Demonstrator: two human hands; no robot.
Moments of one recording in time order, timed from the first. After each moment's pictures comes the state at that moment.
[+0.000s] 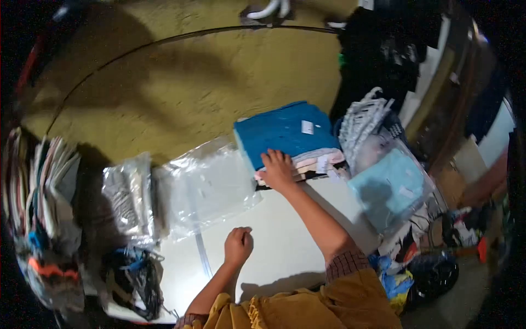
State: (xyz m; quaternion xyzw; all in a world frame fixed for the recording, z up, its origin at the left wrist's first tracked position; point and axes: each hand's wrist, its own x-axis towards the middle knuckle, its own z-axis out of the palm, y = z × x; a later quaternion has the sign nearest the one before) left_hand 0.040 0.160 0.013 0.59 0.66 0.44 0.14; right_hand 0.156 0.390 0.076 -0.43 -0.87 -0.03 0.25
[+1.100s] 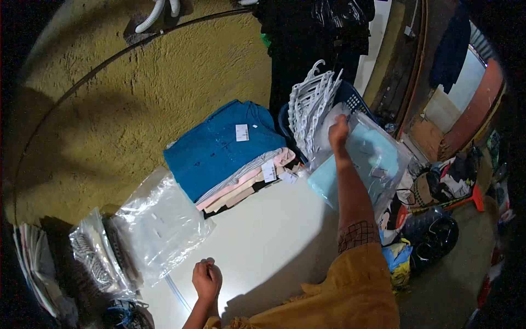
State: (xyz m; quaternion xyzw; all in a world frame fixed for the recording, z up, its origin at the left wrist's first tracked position) left_hand 0.045 0.170 0.000 0.61 0.70 0.36 0.11; right_hand 0.513 0.574 0.044 -0.66 -0.51 -0.13 0.54
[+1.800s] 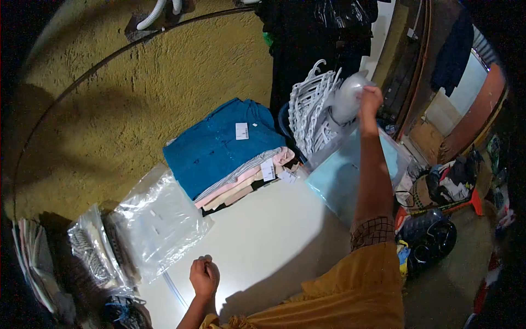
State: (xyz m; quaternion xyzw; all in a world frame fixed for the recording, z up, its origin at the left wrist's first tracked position) left_hand 0.045 0.171 0.000 0.62 0.69 0.34 0.11; right_hand 0.561 0.586 0.181 -0.43 -0.36 0.12 0.82
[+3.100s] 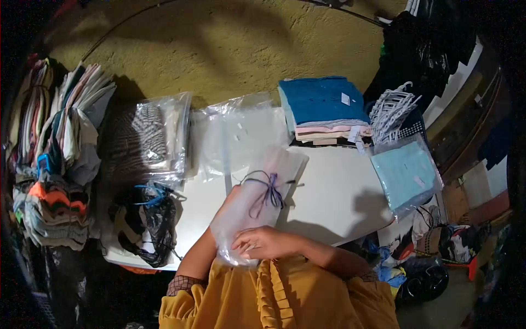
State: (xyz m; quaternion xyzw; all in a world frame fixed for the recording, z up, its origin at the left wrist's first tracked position) left_hand -0.048 0.082 0.023 0.16 0.29 0.51 0.80; right_hand 0.133 0.080 0.152 -0.05 -0.74 0.68 0.03
